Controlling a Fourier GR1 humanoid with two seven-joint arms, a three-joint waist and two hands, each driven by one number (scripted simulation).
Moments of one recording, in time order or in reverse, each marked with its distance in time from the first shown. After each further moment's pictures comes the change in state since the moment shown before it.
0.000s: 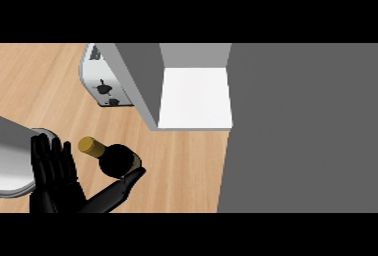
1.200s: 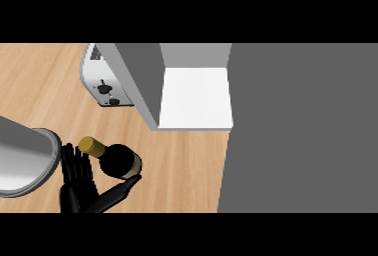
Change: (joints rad) left arm 0.069 -0.190 0.295 0.485 0.357 -0.545 -0.585; right arm -0.049 0.008 -0.028 -0.002 -0.005 0.009 0.050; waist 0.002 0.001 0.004
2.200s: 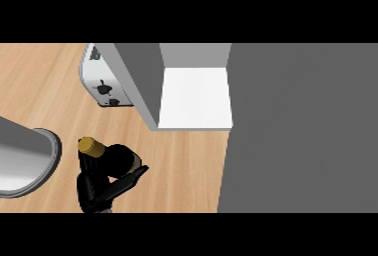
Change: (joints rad) left arm -0.139 -0.034 0.068 0.270 0.069 -0.094 -0.104; right arm -0.024 0.006 -0.011 -0.005 -0.002 0.006 0.032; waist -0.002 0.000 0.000
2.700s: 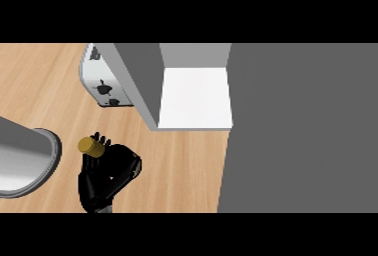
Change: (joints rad) left arm -0.042 0.003 0.035 0.100 0.062 -0.108 -0.088; right arm 0.012 -0.001 -0.015 0.002 -0.001 0.016 -0.005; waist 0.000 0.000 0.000
